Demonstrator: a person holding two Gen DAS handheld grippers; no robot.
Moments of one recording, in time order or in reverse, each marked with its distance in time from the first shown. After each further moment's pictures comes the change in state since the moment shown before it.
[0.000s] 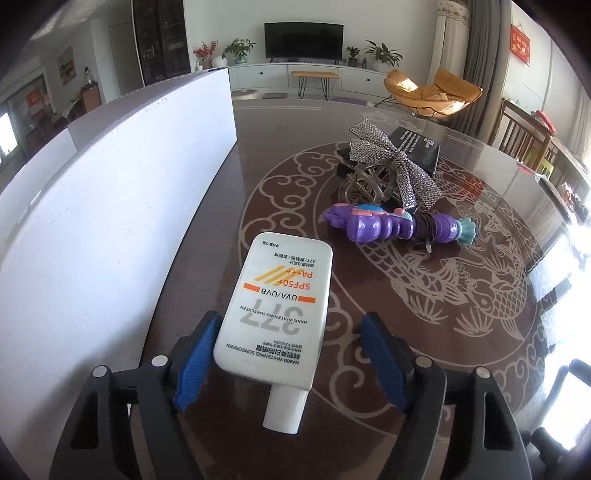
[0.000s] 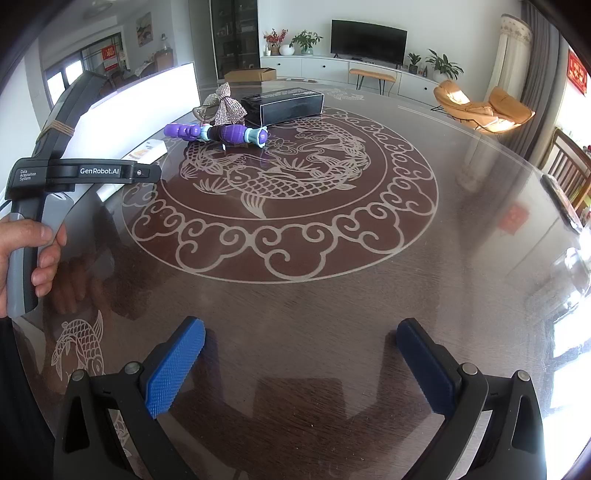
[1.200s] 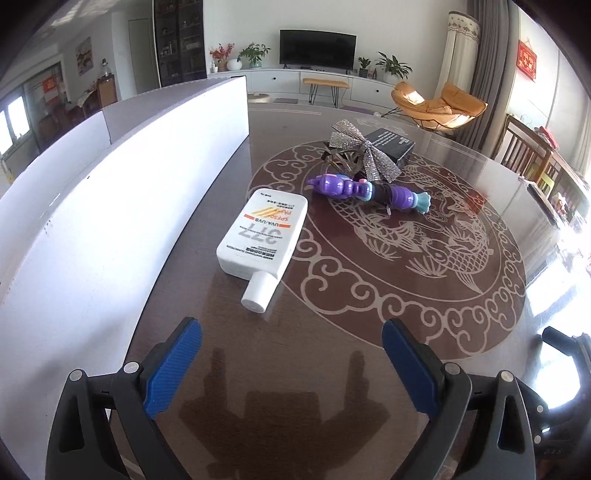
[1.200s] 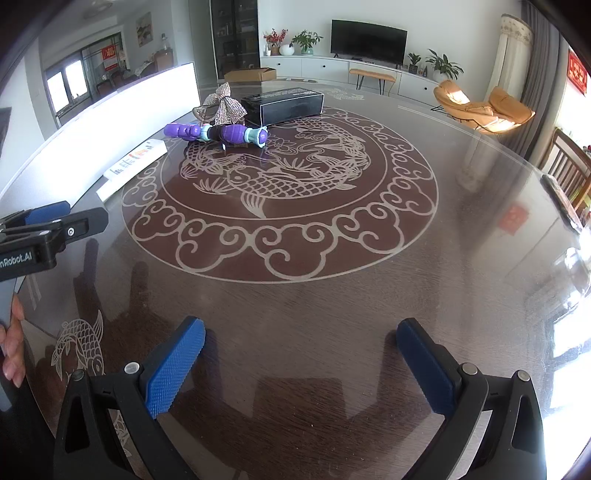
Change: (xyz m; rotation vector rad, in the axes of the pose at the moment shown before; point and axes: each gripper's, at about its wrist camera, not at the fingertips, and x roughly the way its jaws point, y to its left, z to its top) left arm -0.048 -0.007 -0.042 -0.076 -0.021 0.027; right arm 0.000 0.000 0.000 -0.001 0.000 0.000
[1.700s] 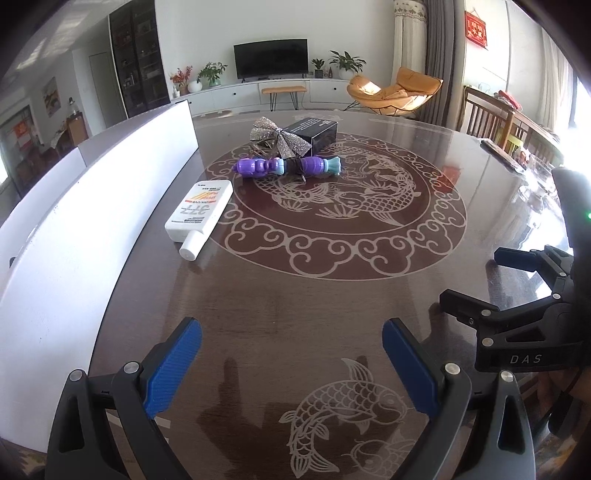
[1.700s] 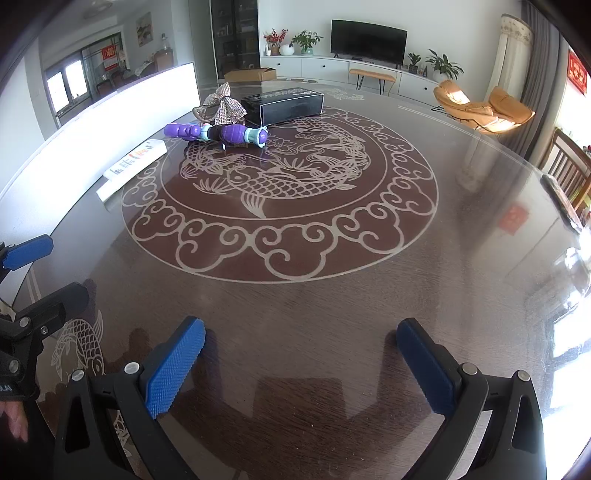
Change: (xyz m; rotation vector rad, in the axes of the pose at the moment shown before) left arm -0.050 -0.059 -0.059 0.184 -0.038 -0.054; right arm 0.000 0.000 0.000 0.000 0.000 0.000
